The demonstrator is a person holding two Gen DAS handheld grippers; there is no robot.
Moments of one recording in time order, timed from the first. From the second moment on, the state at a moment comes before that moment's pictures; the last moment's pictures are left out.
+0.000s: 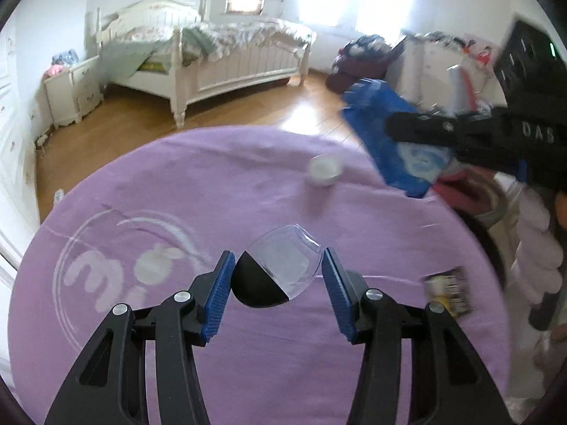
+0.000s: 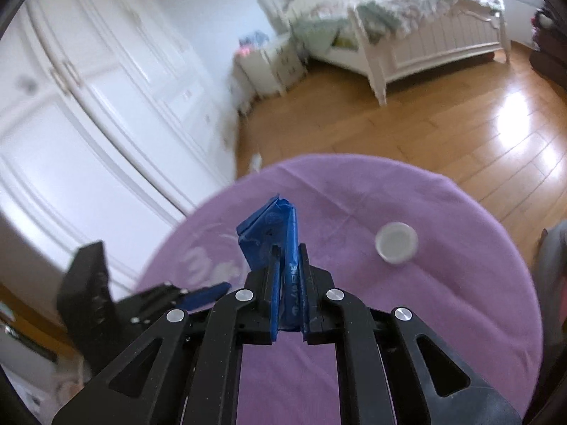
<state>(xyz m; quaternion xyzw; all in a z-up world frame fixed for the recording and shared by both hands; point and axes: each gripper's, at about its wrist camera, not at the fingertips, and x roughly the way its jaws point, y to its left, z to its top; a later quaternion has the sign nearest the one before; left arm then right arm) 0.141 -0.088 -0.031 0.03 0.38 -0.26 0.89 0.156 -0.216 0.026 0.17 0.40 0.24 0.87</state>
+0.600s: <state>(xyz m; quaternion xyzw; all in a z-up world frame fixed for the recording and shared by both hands) 0.028 -0.309 0.027 0.07 0.31 -0.43 0.84 -0.089 -0.489 0.027 0.34 0.26 0.02 0.90</state>
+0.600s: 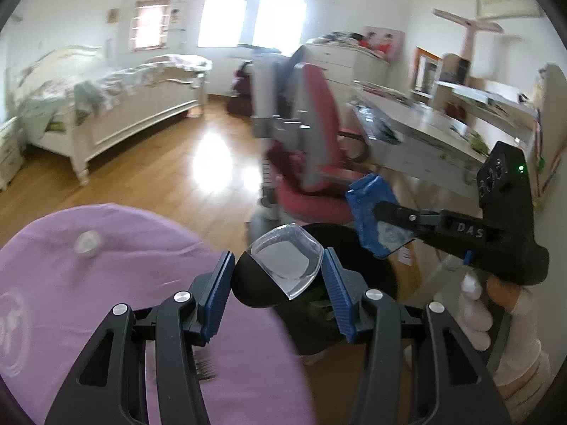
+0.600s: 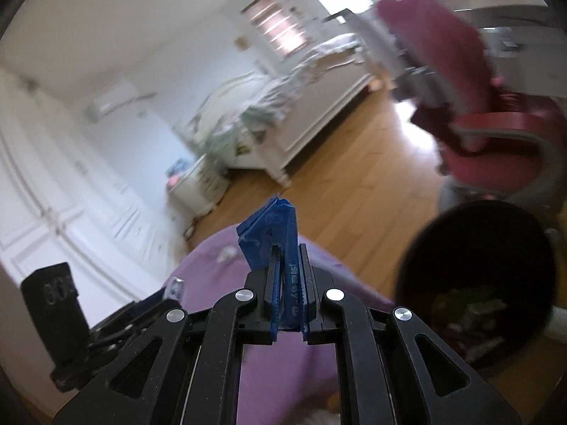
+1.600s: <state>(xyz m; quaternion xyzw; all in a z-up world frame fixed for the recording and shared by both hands) -0.016 -0.471 -0.019 0.15 0.35 -0.50 0.78 -0.175 -0.623 -0.051 0.42 0.24 -0.11 0.87</state>
